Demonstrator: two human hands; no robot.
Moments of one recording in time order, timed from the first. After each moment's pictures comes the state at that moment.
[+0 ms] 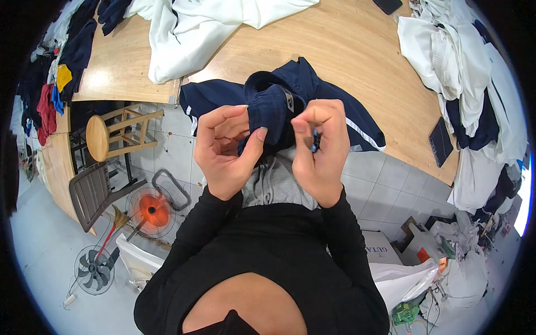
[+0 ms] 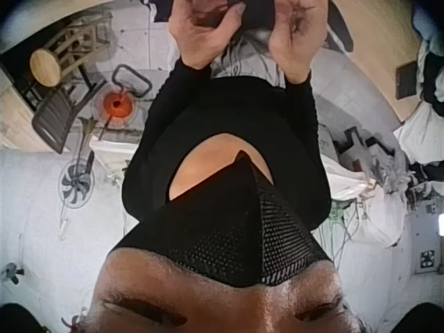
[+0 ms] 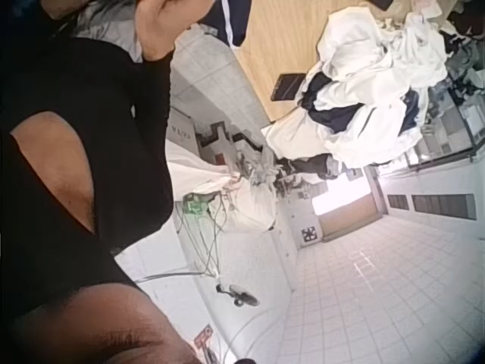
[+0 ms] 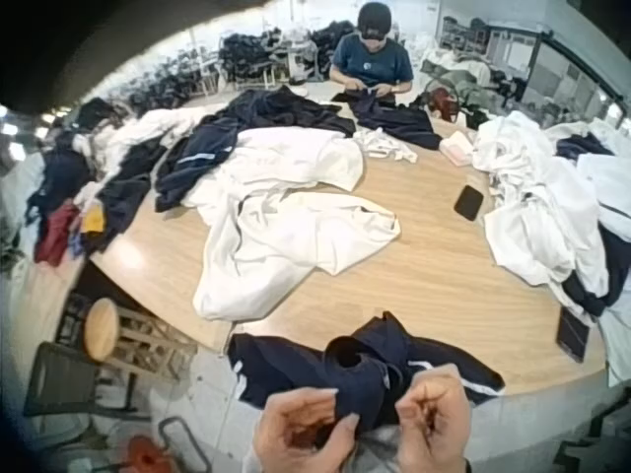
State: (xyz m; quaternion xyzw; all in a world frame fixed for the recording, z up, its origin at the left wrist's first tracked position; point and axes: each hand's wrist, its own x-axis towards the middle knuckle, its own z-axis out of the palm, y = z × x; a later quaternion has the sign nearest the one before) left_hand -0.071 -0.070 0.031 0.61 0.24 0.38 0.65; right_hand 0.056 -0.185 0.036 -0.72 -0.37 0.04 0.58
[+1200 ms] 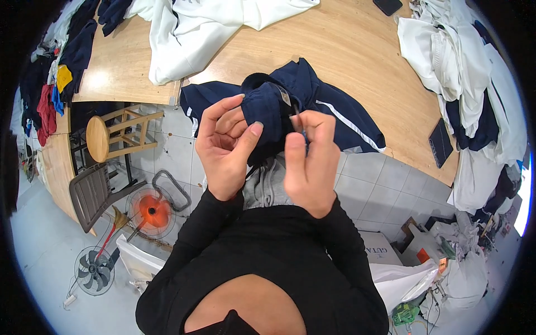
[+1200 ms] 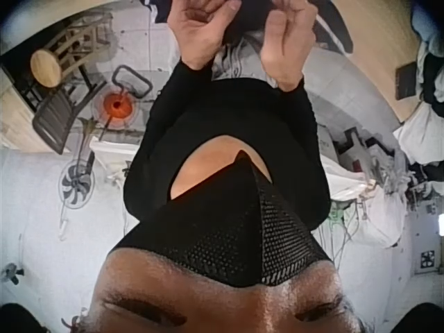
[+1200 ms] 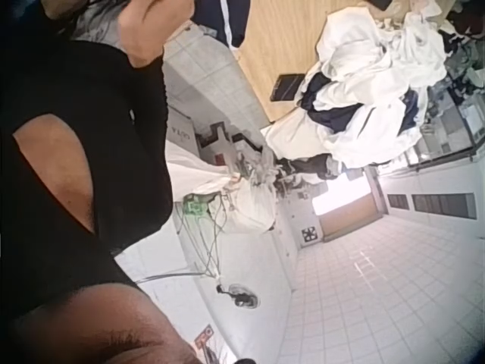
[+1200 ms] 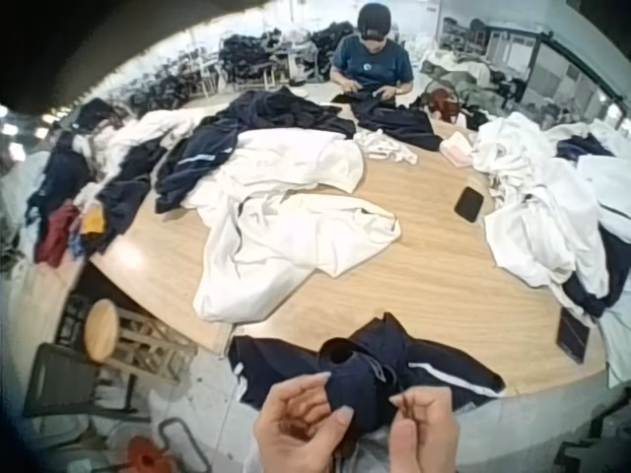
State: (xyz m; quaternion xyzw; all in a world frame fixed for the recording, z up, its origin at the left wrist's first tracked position) left_hand -0.068 -0.067 0.037 0.49 0.27 0.34 0.76; right_hand 0.032 -0.190 0.049 -0.69 -0.27 0.19 0.64
